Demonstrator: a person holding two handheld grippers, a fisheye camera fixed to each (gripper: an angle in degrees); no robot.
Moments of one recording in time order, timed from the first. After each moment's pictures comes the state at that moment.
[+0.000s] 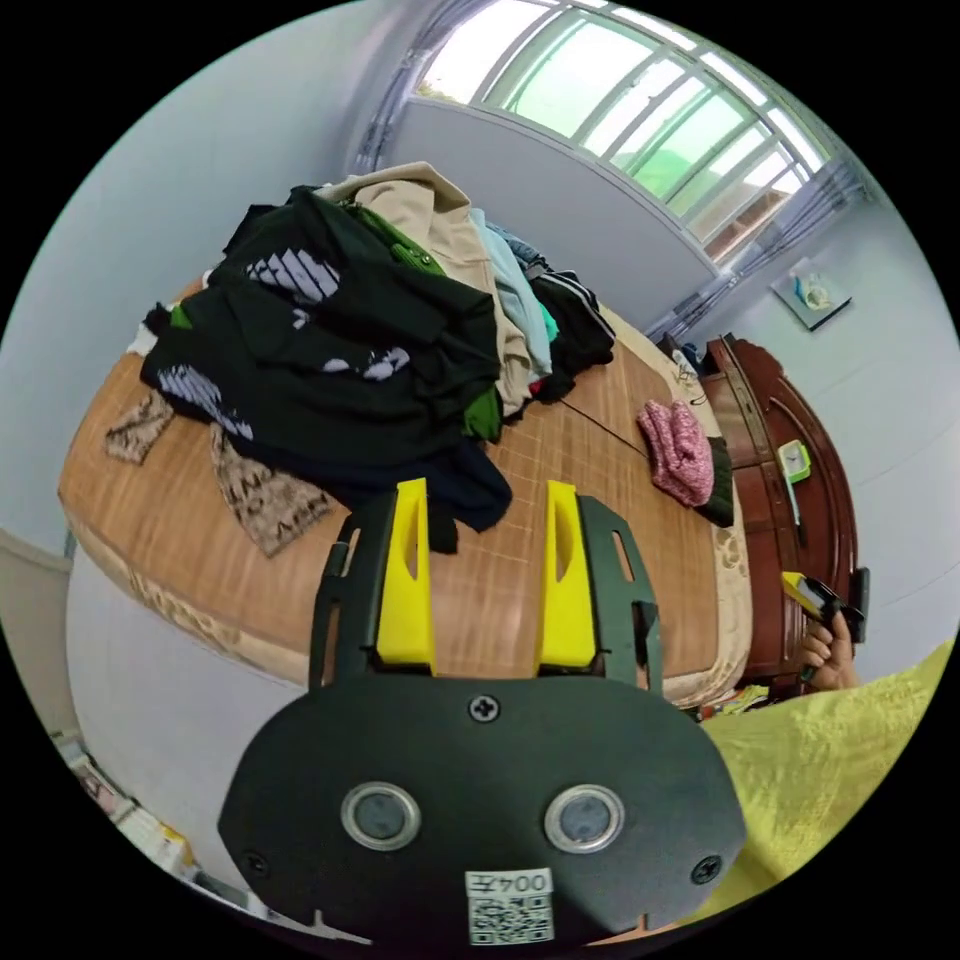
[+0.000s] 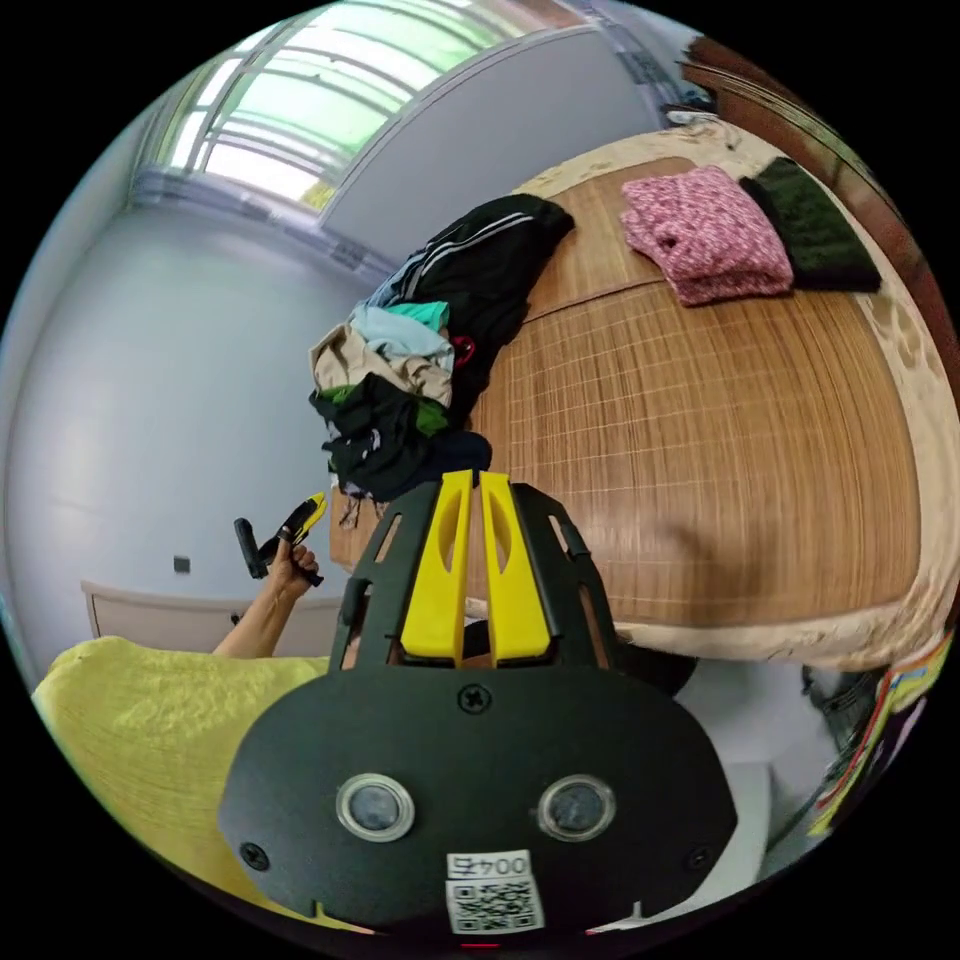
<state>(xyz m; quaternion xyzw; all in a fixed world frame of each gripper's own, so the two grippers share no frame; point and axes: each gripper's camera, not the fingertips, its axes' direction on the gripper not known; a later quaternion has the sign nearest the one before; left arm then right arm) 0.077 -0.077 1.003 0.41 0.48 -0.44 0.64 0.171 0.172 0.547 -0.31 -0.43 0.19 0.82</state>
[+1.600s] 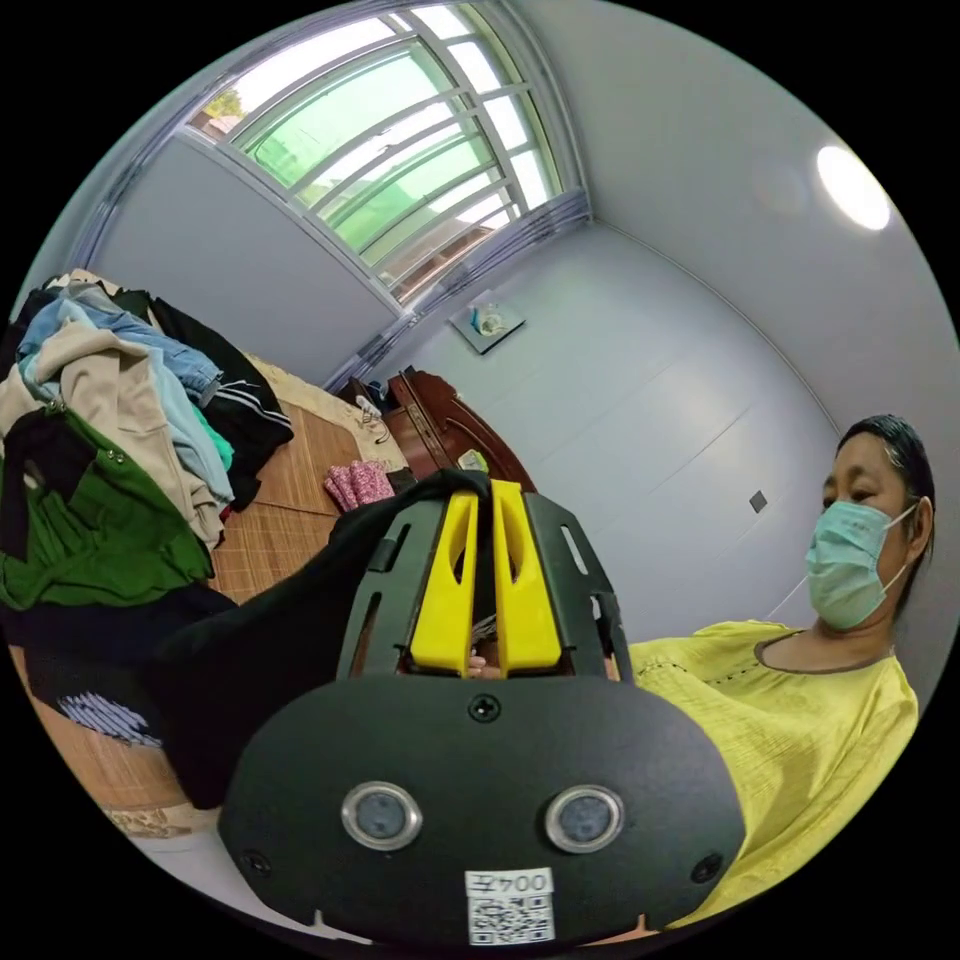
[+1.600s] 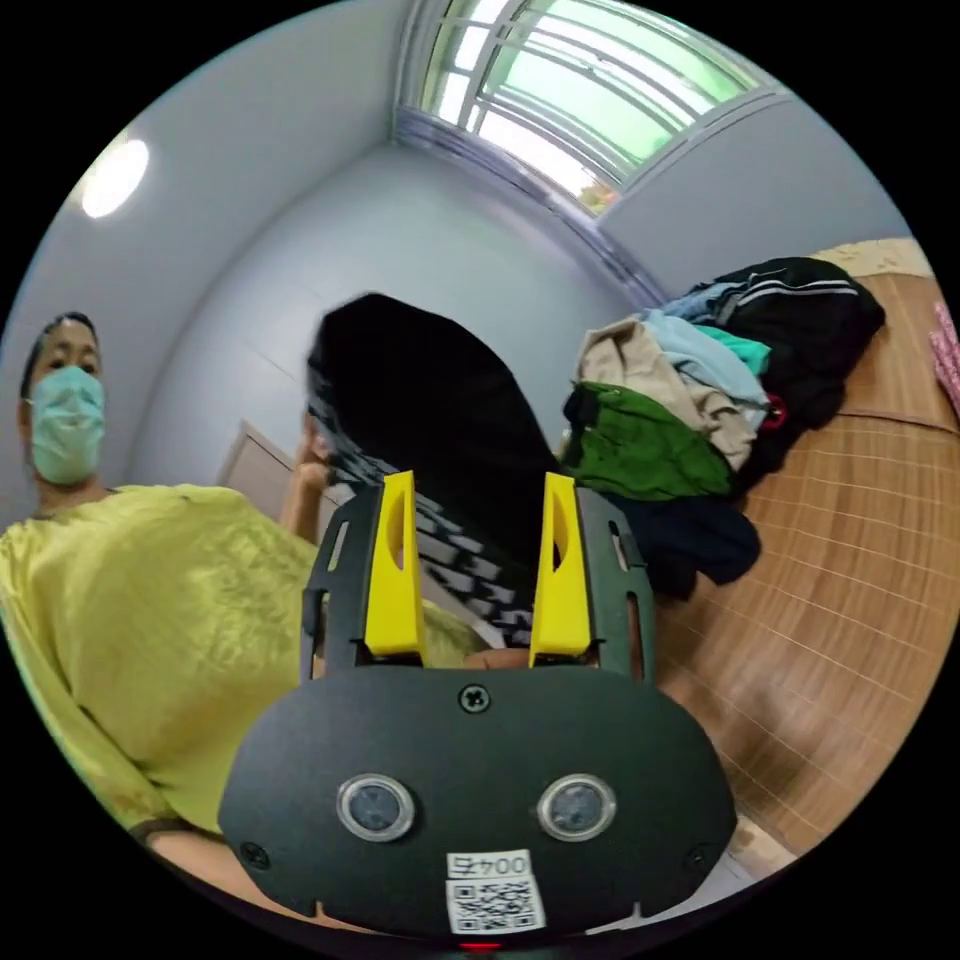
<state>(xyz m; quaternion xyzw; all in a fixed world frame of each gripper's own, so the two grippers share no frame) -0.035 -0.012 1.123 0.65 0.63 -0.15 0.40 -0.073 0.088 0.401 -0.11 -0.72 0.08 0.68</state>
